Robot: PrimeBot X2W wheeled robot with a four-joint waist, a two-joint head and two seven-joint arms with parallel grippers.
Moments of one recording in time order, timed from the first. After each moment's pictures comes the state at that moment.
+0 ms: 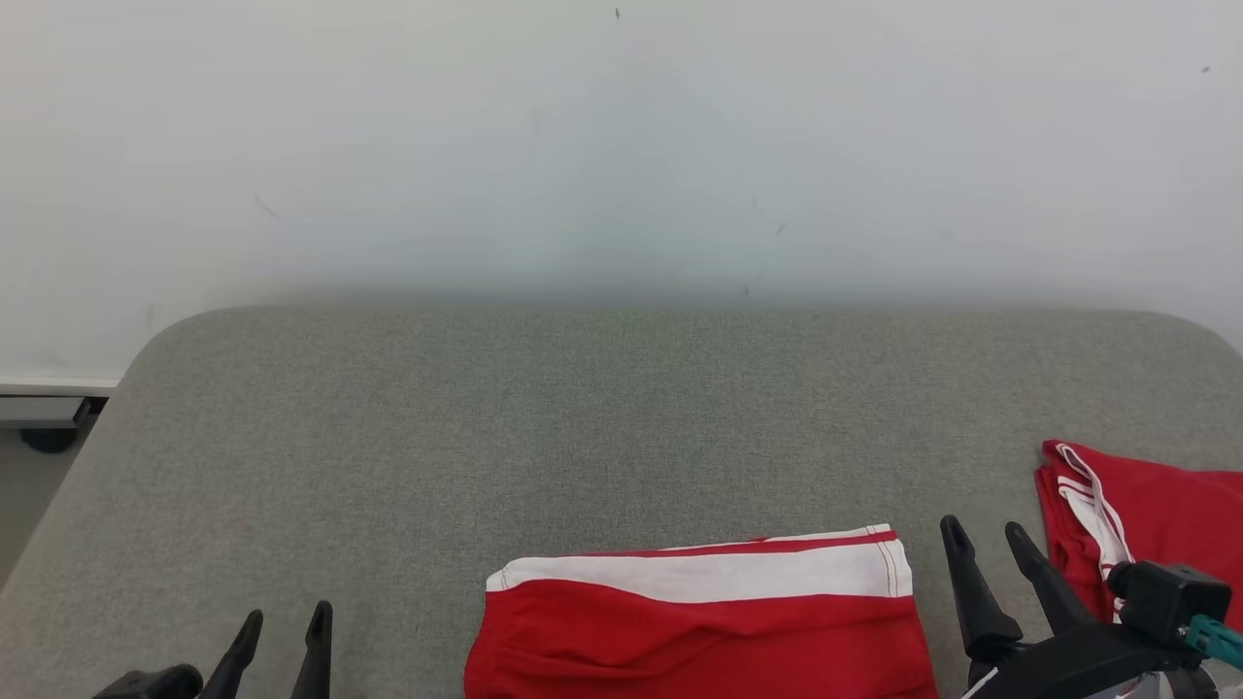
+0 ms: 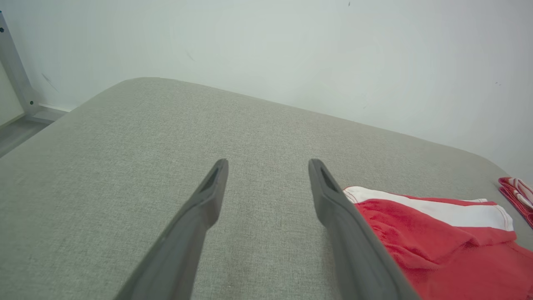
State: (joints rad) left arm -0.02 0.41 -0.48 0.22 -0.68 0.12 -0.24; right arm 0.13 -0.10 0.00 -0.07 0.51 -0.03 0.10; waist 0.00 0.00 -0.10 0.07
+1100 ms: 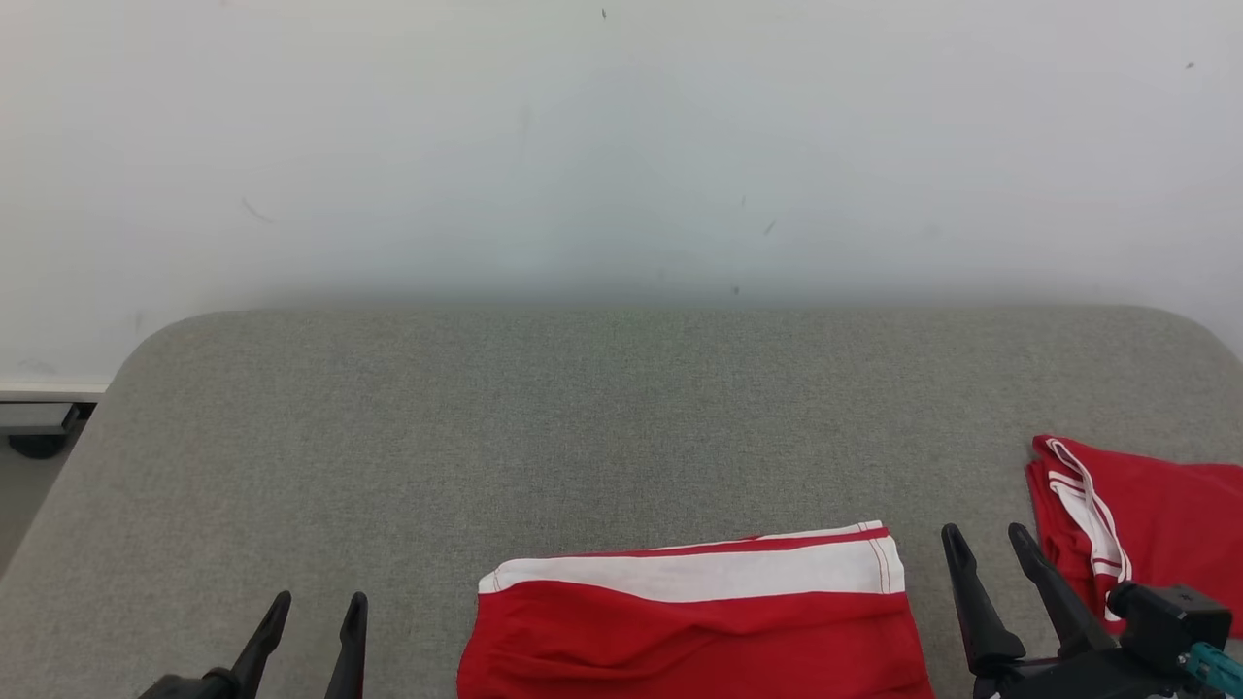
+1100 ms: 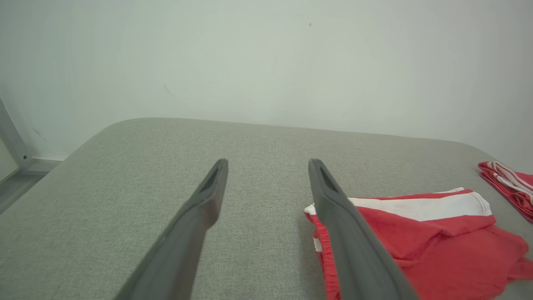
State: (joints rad) left arm 0.09 0.34 -0.37 0.01 -0.42 0.12 -0.15; right arm 0.14 -0.13 0.03 -0.02 0.46 0.04 -0.04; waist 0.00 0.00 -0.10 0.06
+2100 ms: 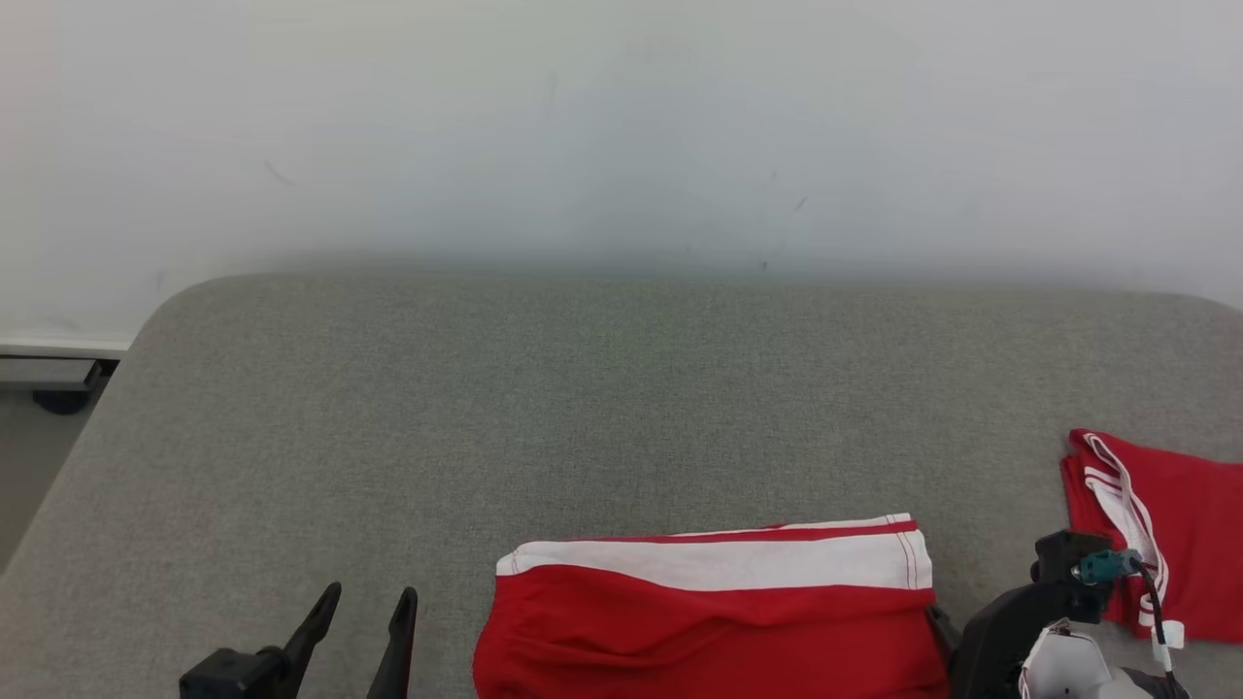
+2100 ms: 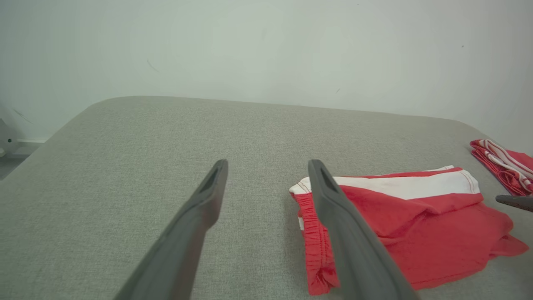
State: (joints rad) left arm 0.08 0.31 -0.39 -0.06 -0.37 0.12 -0.02; right arm -0.08 -0.13 0.04 0.35 0.45 -0.11 0.44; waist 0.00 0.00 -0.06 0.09
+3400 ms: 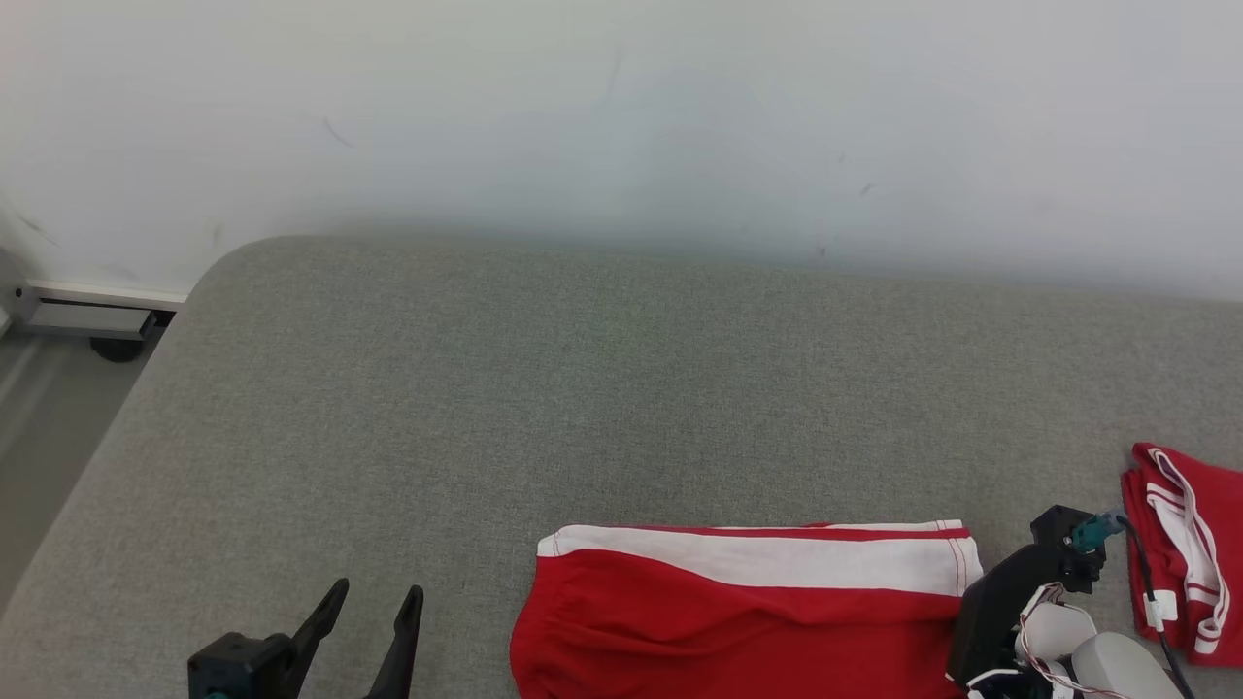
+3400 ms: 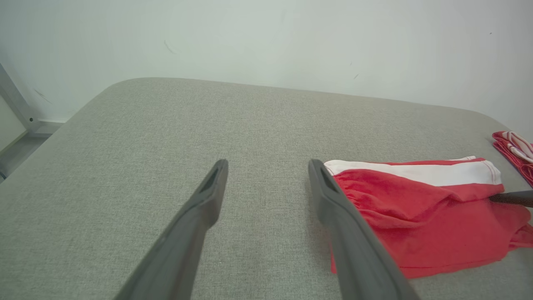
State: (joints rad) left arm 0.05 0.32 -0.40 -0.05 -0.38 0.10 0.02; right arm -0.24 -0.08 -0.04 0.58 0.40 -0.12 0.63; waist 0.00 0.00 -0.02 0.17
